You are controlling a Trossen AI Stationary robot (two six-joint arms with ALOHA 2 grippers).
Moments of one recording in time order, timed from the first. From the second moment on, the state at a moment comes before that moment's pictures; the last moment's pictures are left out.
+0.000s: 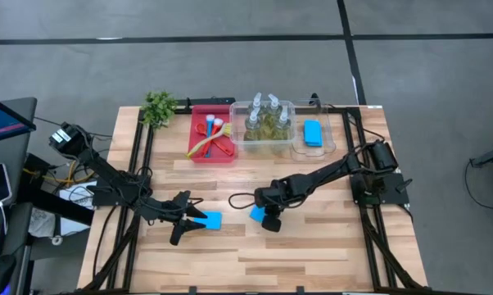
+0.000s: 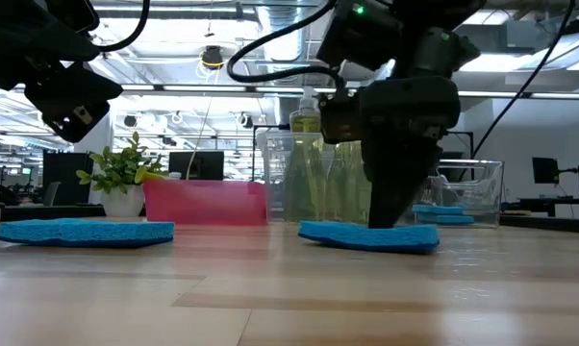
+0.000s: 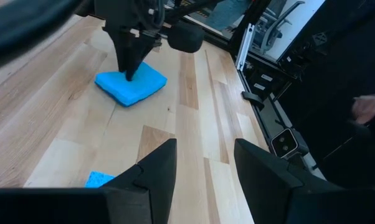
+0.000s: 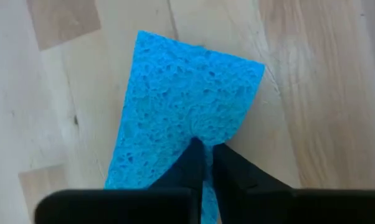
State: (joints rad) left arm -0.69 1.18 0.23 0.64 -0.46 -0.58; right arm 0.22 1.86 1.09 -0.43 -0.06 0.47
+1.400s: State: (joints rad) left arm -0.61 1.18 0.23 0.63 -0.82 -0.49; right arm 0.12 0.84 1.09 -1.09 0.69 0.94
